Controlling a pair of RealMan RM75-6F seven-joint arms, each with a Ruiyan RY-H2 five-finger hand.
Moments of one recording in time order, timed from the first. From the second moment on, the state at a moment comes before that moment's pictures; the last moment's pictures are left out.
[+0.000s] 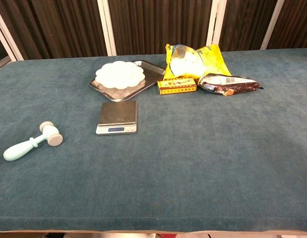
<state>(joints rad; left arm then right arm) -0.13 -1.33 0.00 -1.41 1.57 1.48 0.00 0.09 -1.08 -0.08 -1.66 -1.70 1.42 -0.04</state>
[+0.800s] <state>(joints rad) -0.26 -1.63 -0.11 -1.25 1.39 1.26 0.22 0.12 -1.08 -0.08 -1.67 -1.69 1.38 -0.02</state>
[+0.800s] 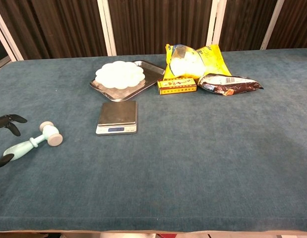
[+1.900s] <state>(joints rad) -0.34 -1.79 -0.19 -1.07 1.29 1.29 0.27 0.11 -1.03 -0.10 -1.66 -1.73 1.42 0.07</state>
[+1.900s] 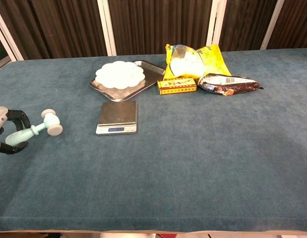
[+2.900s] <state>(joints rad) -0.68 -2.12 -0.35 -0.97 1.22 1.24 0.56 0.12 -1.00 -0.10 -1.64 -1.72 1.41 0.17</state>
